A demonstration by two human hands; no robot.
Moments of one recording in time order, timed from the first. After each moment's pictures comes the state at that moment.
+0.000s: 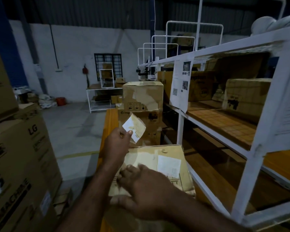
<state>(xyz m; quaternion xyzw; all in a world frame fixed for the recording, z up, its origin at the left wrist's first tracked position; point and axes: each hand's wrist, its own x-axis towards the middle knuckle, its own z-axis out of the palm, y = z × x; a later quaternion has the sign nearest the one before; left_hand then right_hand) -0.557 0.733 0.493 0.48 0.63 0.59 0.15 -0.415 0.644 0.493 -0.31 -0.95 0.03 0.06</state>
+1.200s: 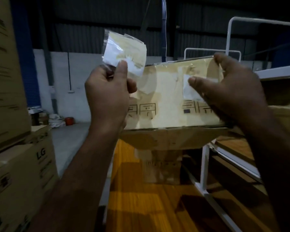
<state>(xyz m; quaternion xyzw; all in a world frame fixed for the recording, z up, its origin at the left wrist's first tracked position) -0.611 0.700 0.694 0.48 0.34 0.81 0.06 -0.401 0.742 0.703 -0.47 -0.66 -0.08 0.58</state>
